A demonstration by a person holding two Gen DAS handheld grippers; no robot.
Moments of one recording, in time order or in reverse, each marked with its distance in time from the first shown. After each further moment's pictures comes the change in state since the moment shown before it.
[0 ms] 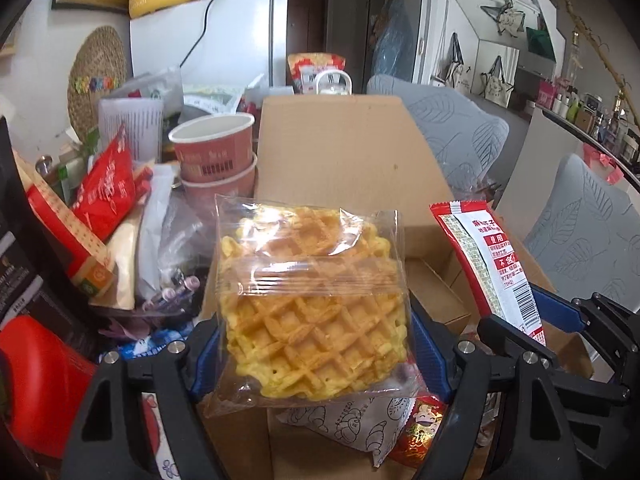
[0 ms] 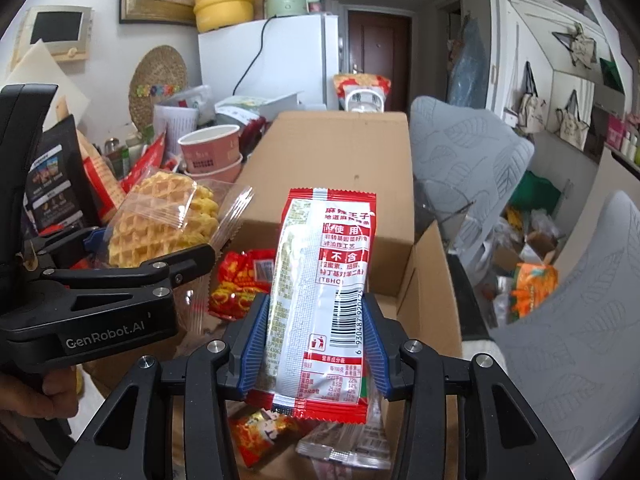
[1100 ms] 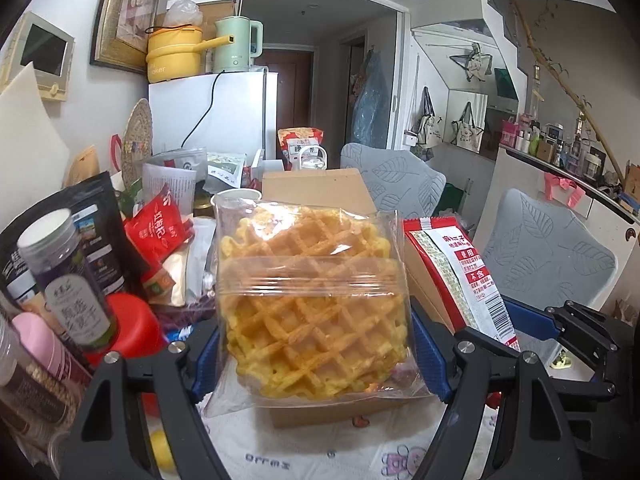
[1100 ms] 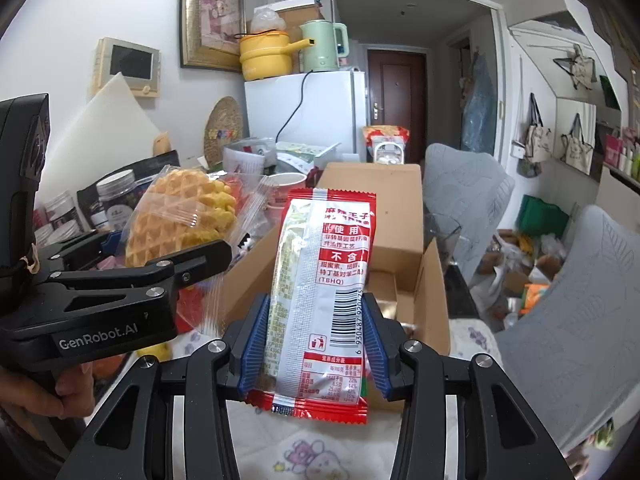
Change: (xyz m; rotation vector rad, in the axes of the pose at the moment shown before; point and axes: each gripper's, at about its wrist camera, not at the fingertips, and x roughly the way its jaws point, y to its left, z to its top) left arm -0.164 -0.010 -0.038 0.027 -0.231 -0.045; right arm -0.143 0.041 -0.028 -0.026 -0.167 0.081
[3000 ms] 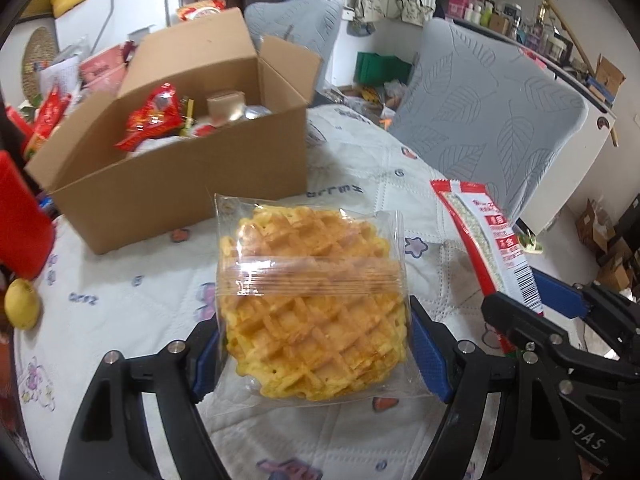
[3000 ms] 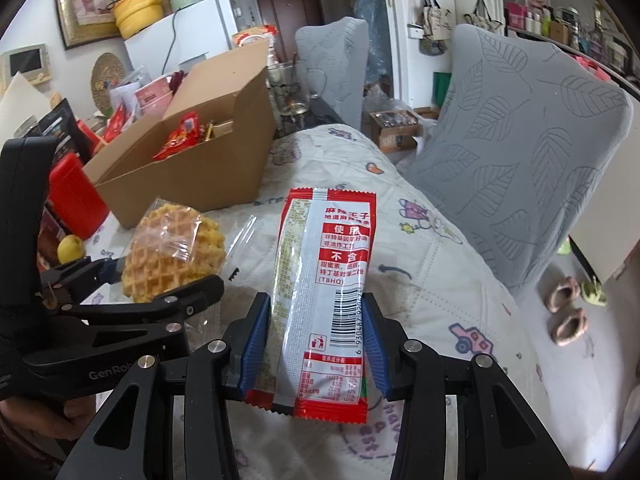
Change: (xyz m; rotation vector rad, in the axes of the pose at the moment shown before) left arm 0.022 -0.144 -0.165 0.127 0.420 -0.138; right arm -0.071 -0.100 -0.183 0.304 0.274 -0.191
